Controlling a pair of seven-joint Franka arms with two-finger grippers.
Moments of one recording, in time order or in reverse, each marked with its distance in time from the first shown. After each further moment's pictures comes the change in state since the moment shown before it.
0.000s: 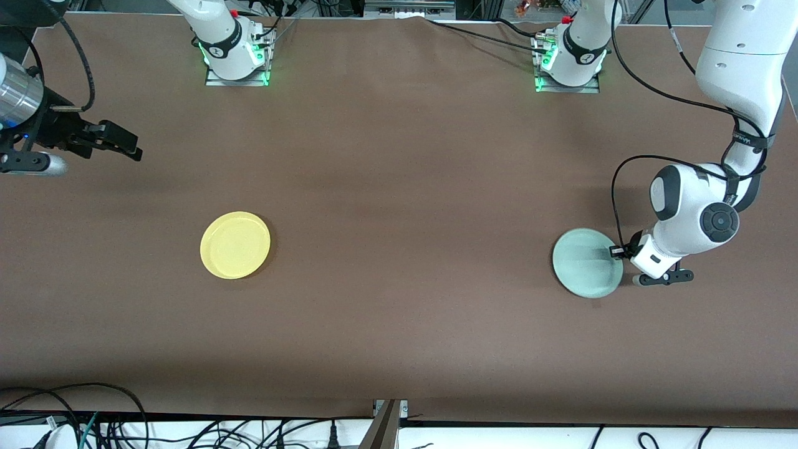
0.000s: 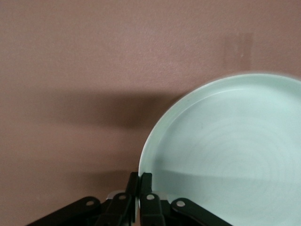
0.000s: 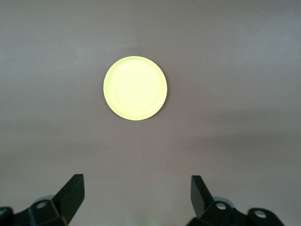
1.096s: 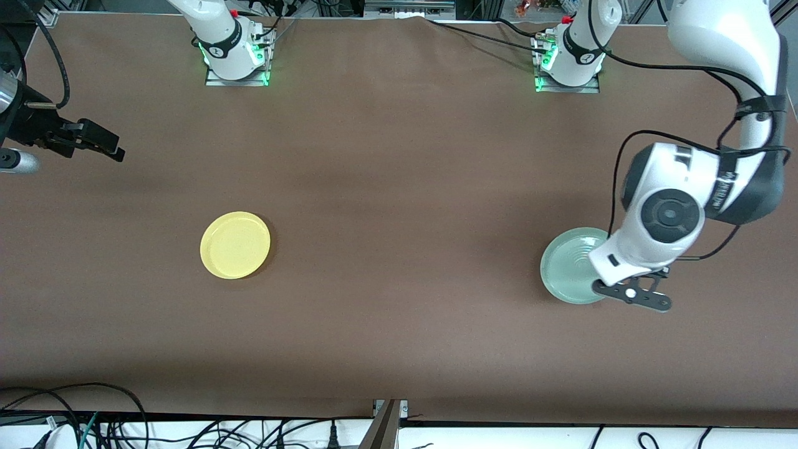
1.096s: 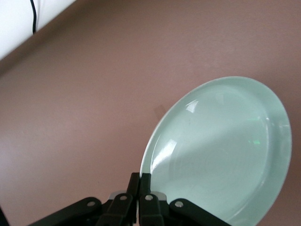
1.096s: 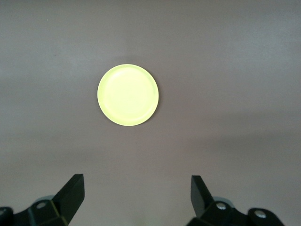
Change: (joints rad) left arm -0.302 -0.047 -0.035 0.450 0.387 -0.518 0.082; right arm -0.011 -0.001 -0.038 0.025 -0.001 -0.002 -0.005
